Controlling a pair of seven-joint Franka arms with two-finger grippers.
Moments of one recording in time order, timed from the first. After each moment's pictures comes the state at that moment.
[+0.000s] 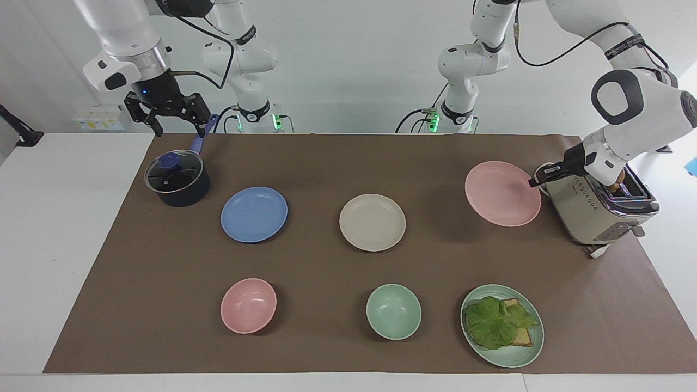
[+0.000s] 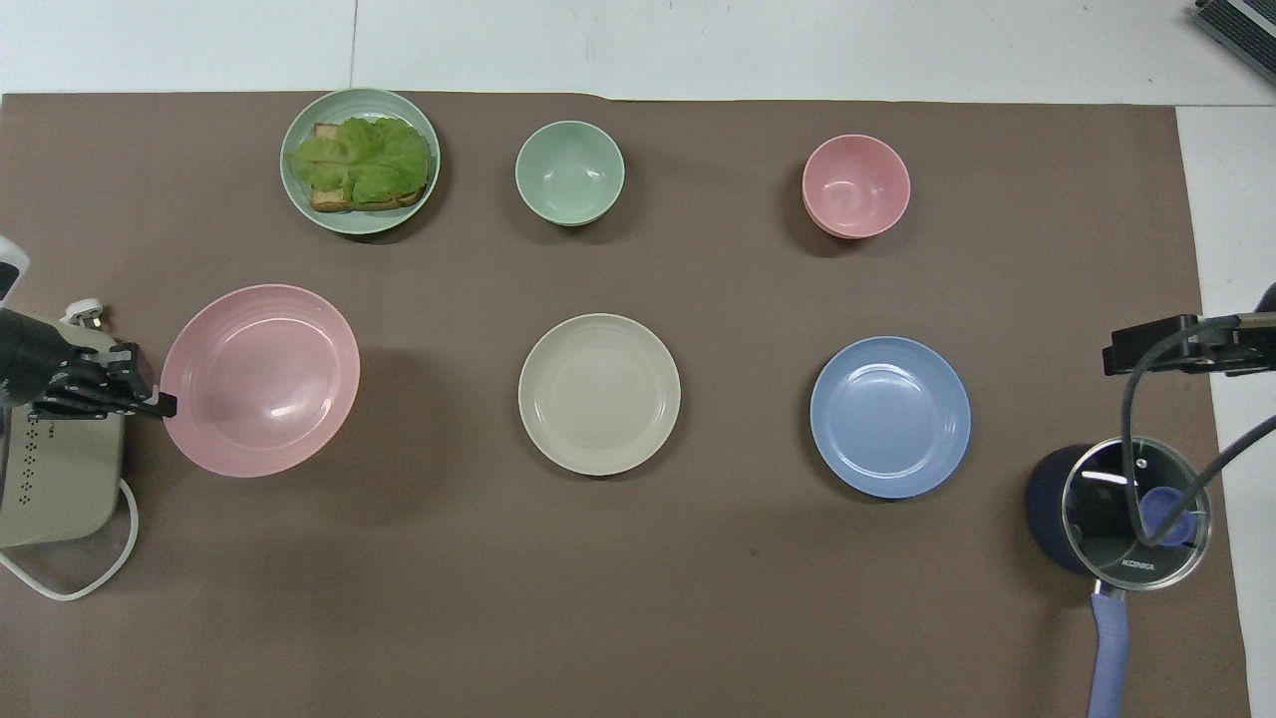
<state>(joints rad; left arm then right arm) 0.12 0.09 0.06 -1.87 -0.31 1.64 0.03 0.08 -0.07 -0.08 -1.61 -0.01 1.53 0.03</state>
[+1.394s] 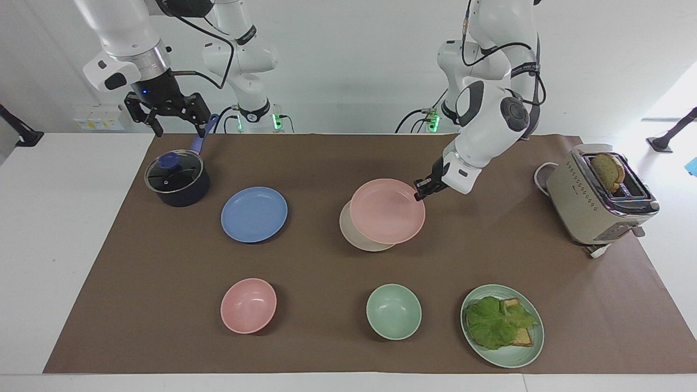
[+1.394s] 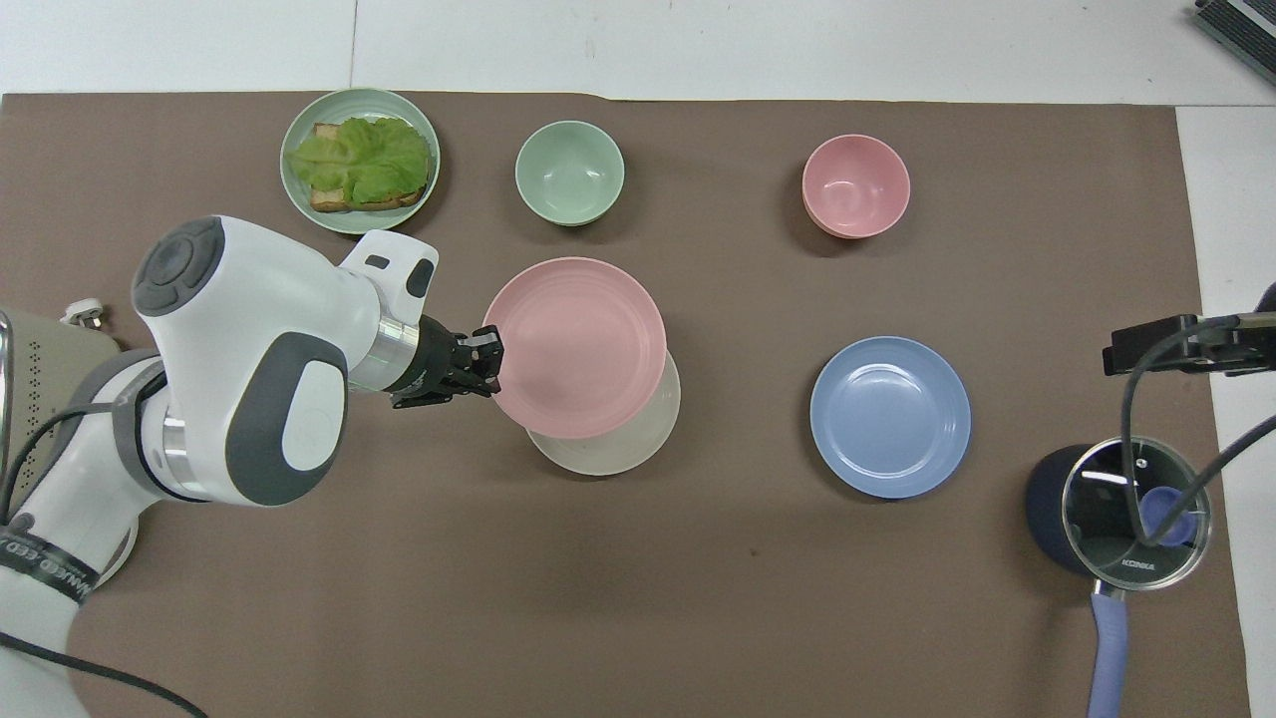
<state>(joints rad) -0.43 0.12 0.03 -1.97 -0.44 2.08 -0.51 0.08 -0.07 -0.08 -1.61 -0.01 1.53 0.03</state>
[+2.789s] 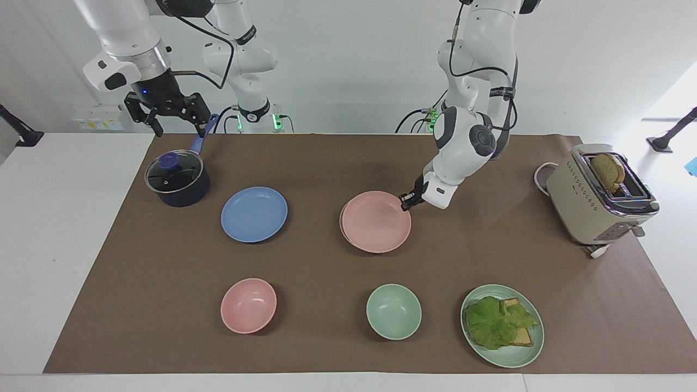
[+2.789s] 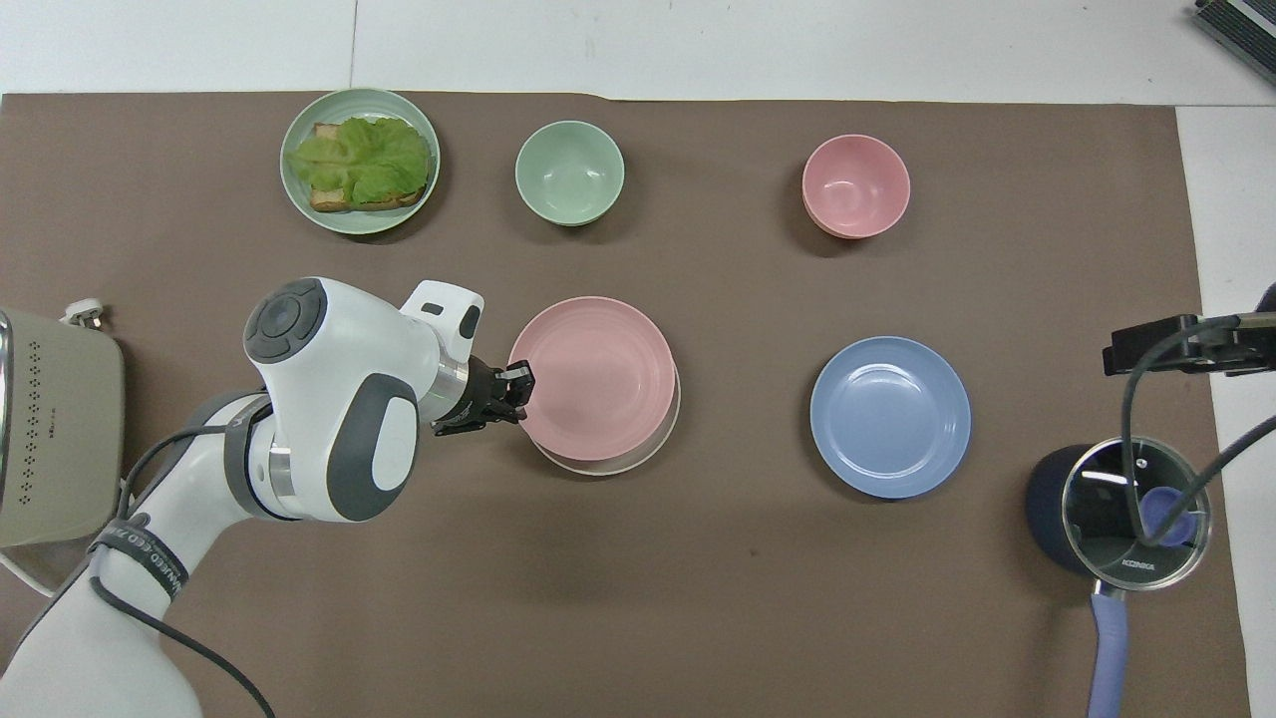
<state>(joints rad) -0.48 0.19 0.04 -2.07 -0.47 2.23 -0.52 0.08 -0.07 -0.08 -1.61 -0.01 1.53 0.03</state>
